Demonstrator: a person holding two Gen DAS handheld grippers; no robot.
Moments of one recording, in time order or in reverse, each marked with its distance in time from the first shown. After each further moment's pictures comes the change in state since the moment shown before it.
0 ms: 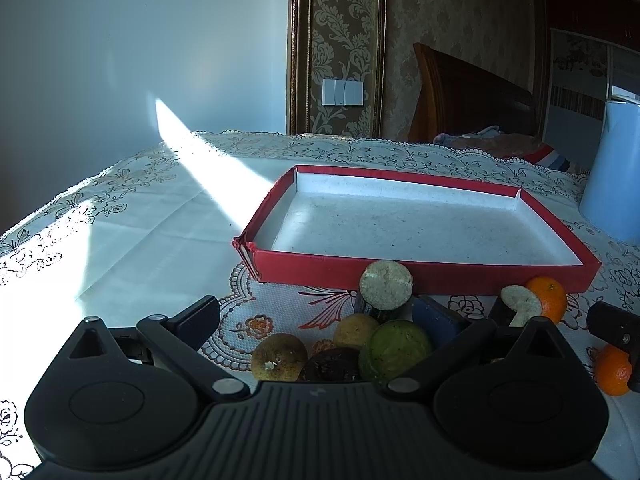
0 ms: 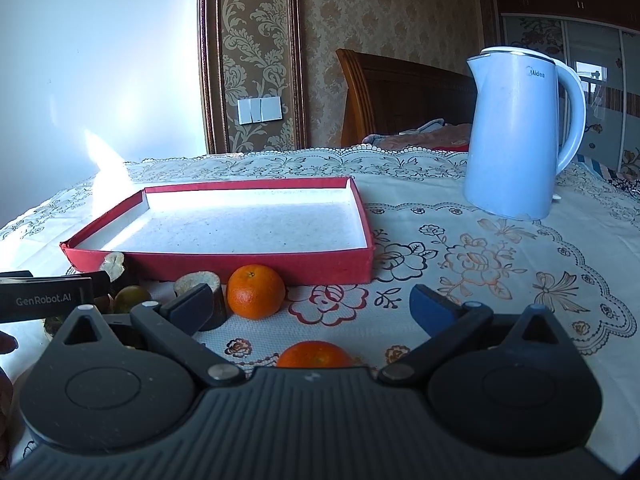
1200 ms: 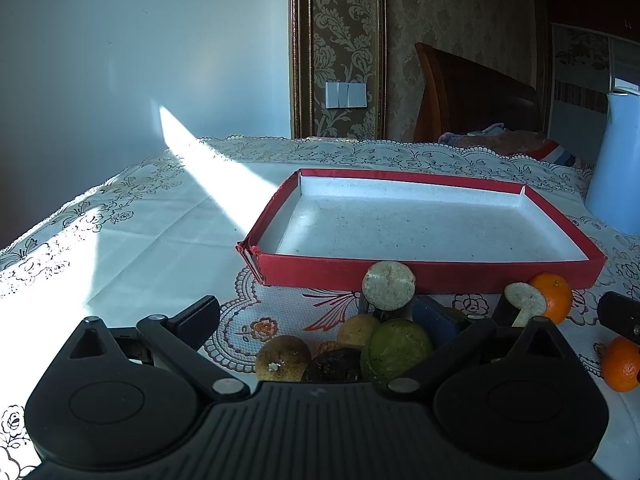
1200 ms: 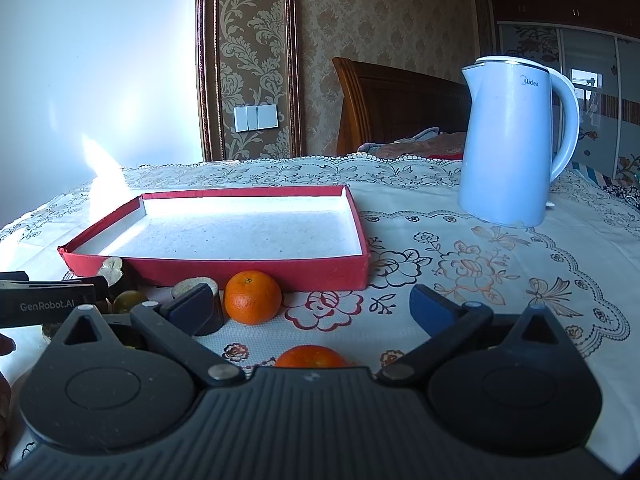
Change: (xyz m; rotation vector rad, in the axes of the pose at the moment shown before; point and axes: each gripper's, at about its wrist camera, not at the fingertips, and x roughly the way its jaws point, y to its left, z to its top) left arm -0.002 -0.003 0.000 0.026 -0.008 0.026; right arm -0.006 0.002 0.001 -0.003 -0.026 -0.019
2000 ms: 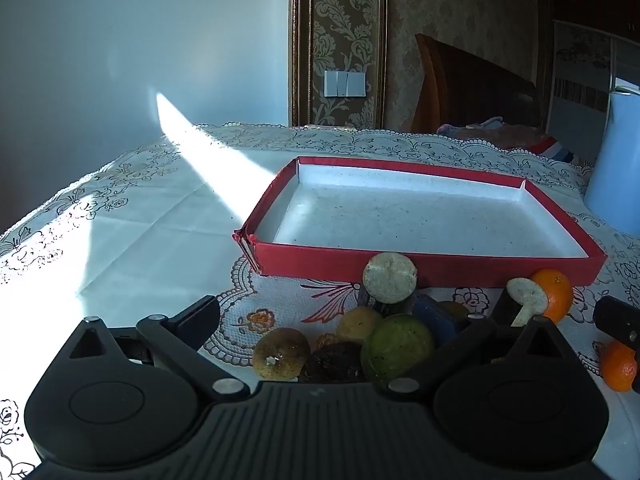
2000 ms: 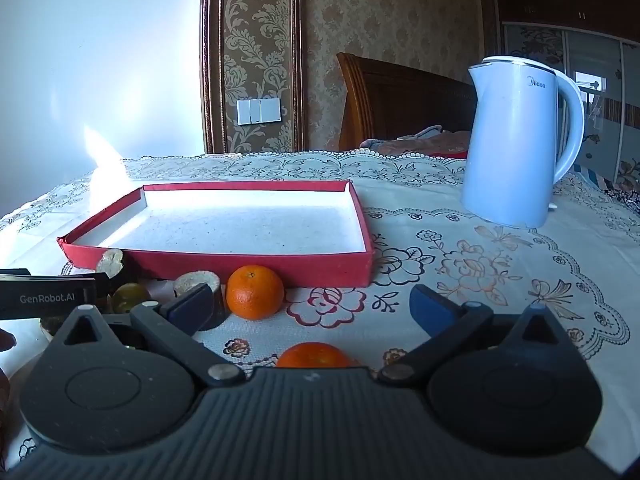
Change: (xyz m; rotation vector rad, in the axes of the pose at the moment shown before) left arm 0.005 0.001 0.000 -0.011 0.035 -0.012; right arm 0.003 0.002 -0.001 -0.010 0.014 0.004
